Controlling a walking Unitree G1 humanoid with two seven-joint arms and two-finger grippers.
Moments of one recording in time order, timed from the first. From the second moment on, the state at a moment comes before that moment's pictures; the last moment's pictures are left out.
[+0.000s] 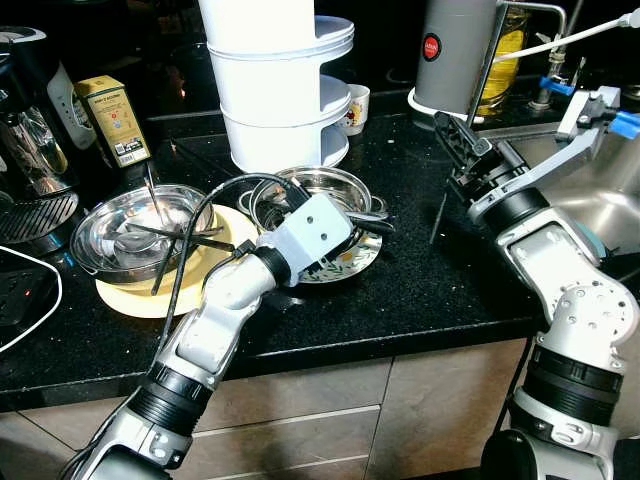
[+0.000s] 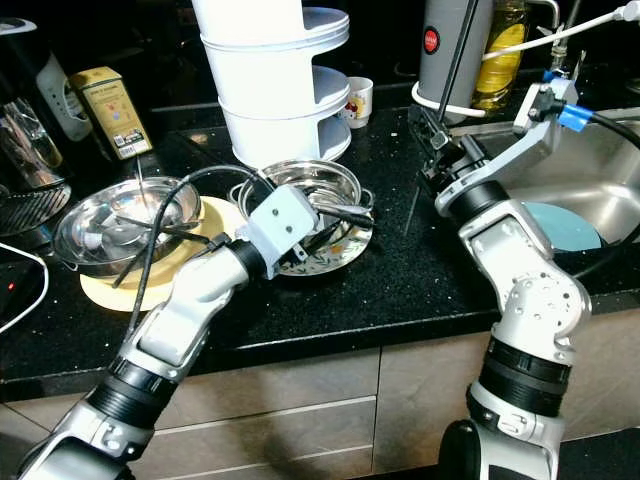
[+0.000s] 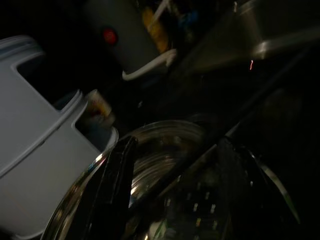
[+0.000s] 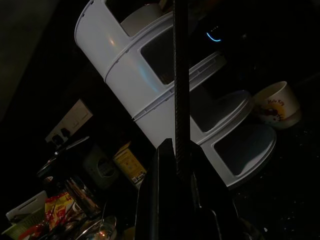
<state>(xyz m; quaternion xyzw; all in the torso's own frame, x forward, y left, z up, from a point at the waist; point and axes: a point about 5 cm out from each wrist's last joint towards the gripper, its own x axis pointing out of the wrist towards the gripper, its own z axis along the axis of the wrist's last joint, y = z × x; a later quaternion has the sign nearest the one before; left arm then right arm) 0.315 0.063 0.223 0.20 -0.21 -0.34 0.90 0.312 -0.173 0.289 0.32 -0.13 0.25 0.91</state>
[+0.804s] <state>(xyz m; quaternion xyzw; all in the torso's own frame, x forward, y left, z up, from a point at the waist) 0.312 0.086 0.250 0.29 -0.21 -0.32 0.88 0.312 -0.170 0.289 0.32 -0.12 0.25 0.91</state>
